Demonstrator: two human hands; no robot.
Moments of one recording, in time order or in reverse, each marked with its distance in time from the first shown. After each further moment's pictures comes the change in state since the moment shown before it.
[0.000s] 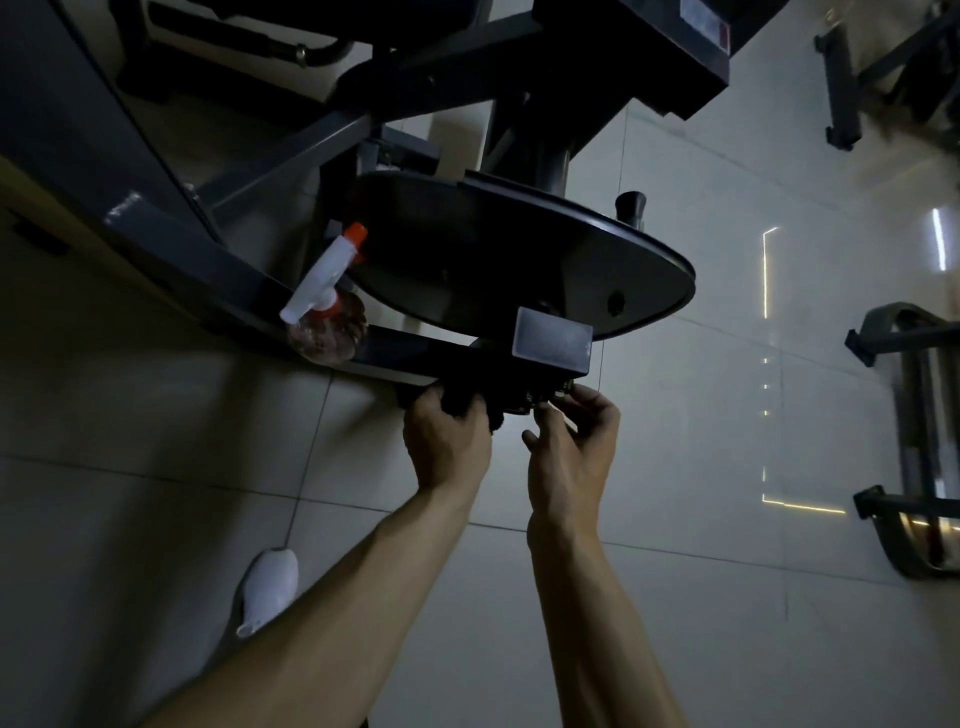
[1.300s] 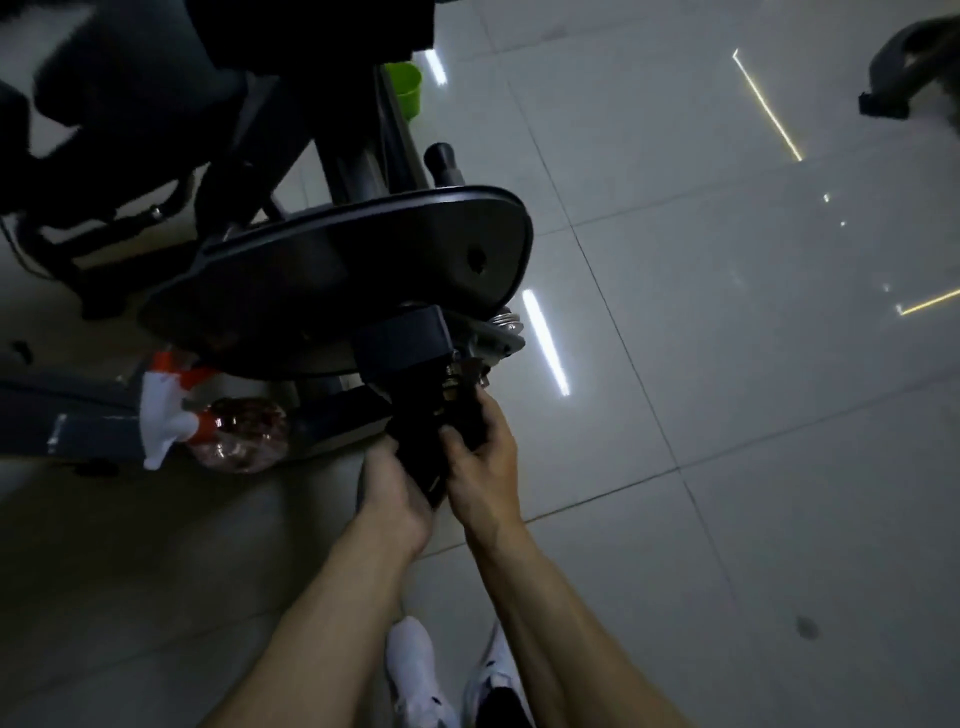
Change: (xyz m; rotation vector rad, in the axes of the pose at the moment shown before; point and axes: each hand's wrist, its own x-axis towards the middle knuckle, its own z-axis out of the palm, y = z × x) left_hand 0.000 0.000 -0.001 -0.146 -0.284 -0.459; right_hand 0.012 0.066 0.012 0.291 -0.067 0.057
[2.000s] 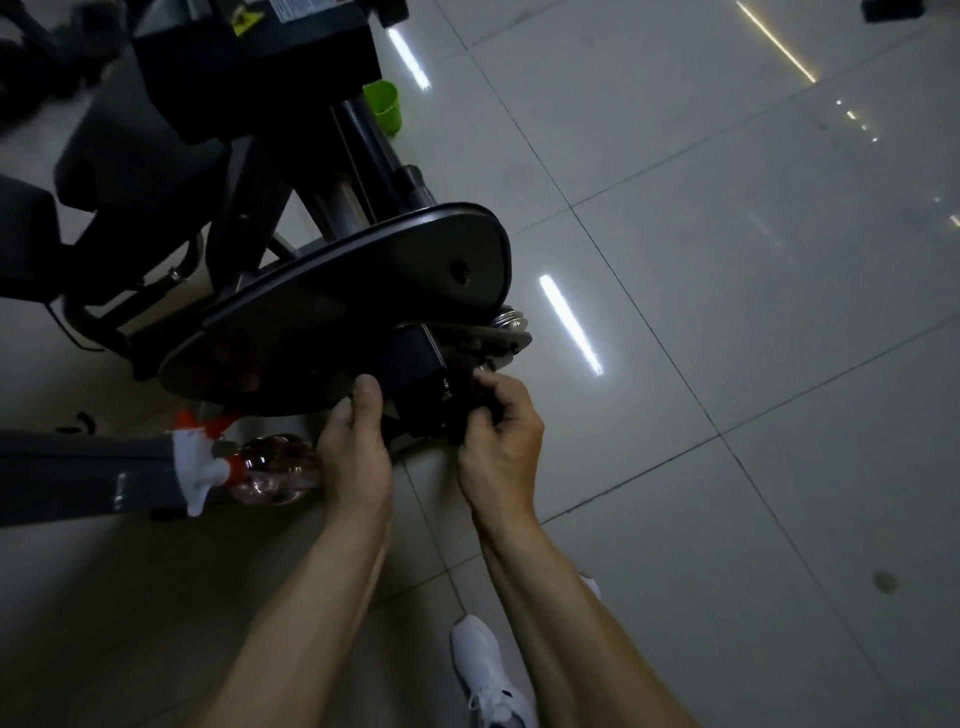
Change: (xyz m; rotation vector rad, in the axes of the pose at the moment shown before) left_hand -0.038 0.057 0.006 0.474 -0.004 0.639; right_hand 0.000 -0.037 0.013 0.061 0.309 -0.169
